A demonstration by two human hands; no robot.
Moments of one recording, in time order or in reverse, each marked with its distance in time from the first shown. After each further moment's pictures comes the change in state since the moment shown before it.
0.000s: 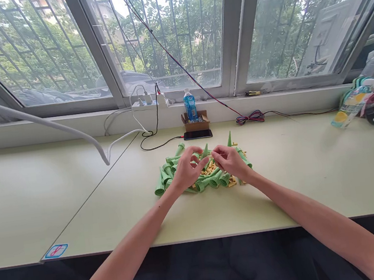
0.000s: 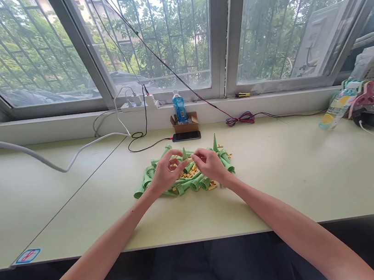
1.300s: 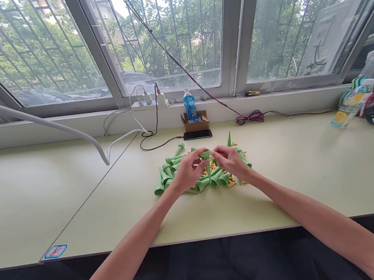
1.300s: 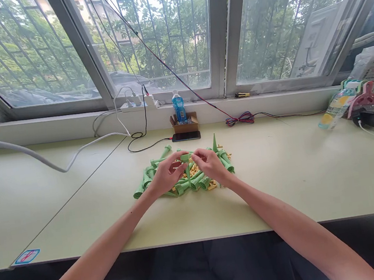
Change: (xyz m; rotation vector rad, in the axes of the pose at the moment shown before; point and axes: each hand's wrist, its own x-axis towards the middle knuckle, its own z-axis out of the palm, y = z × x) left_hand -0.004 0.004 -0.001 -0.075 -0.132 0.002; right_hand 0.001 0.003 0.000 0.149 -0.026 0.034
